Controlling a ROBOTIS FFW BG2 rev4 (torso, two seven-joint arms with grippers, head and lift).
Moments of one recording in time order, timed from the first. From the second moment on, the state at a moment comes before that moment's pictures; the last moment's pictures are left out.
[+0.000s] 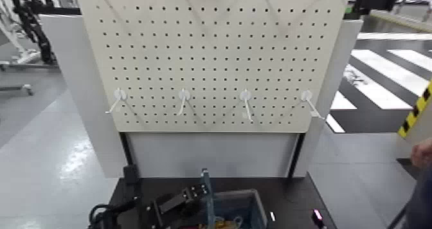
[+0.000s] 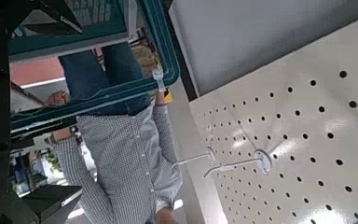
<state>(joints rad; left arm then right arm) -0.05 0.27 -0.09 -1.62 1.38 0.97 -0.39 0.47 -0.17 0.24 -1.90 -0.10 -0.14 -0.21</state>
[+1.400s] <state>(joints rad) -0.17 0.30 -0.21 -1.43 1.52 1.02 -0.44 0.47 -0.17 0.24 -1.89 -0.11 -0.15 -0.20</state>
